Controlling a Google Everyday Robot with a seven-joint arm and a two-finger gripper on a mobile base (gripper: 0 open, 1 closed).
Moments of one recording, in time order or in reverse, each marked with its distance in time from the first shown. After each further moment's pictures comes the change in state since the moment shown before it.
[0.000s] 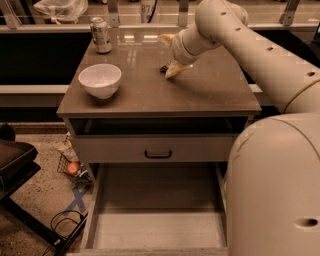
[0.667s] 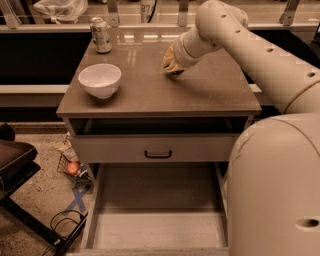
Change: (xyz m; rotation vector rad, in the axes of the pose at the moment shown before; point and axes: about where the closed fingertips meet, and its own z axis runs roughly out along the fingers) arm 0.002 -0.001 -0.004 0.007 0.005 0.000
